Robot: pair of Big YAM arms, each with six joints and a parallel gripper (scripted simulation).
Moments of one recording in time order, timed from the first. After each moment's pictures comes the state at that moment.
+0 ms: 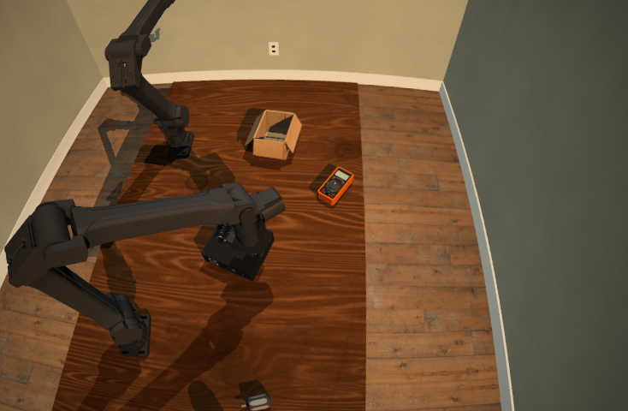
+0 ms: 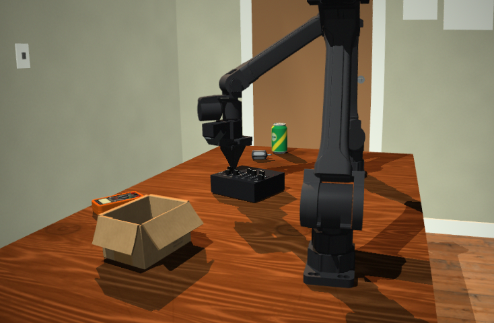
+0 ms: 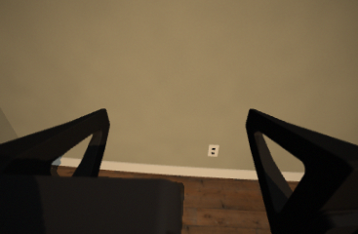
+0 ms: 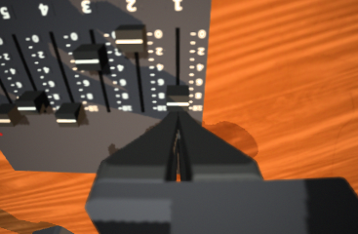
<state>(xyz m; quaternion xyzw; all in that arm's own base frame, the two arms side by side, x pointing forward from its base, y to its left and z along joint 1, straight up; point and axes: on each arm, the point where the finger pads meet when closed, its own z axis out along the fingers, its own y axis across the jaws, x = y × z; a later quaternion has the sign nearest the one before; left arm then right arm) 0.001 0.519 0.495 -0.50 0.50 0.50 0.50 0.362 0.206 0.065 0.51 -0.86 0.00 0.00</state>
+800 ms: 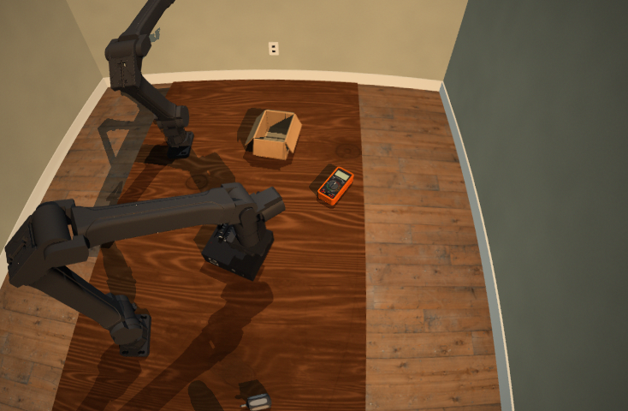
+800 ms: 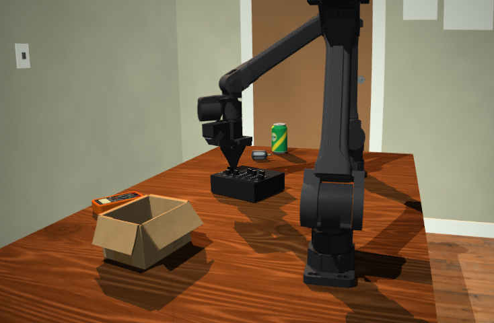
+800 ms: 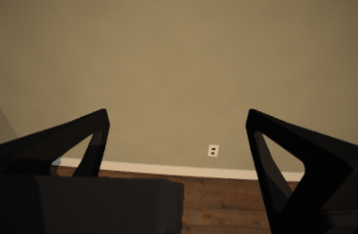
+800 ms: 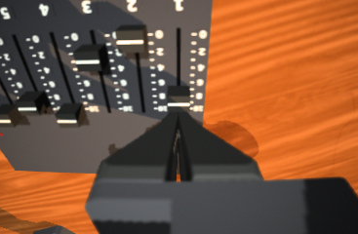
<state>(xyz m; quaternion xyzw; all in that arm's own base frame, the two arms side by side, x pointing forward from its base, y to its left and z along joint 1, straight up) 0.001 0.519 0.495 -0.50 0.50 0.50 0.50 0.361 0.207 0.064 0.51 -0.86 0.00 0.00</state>
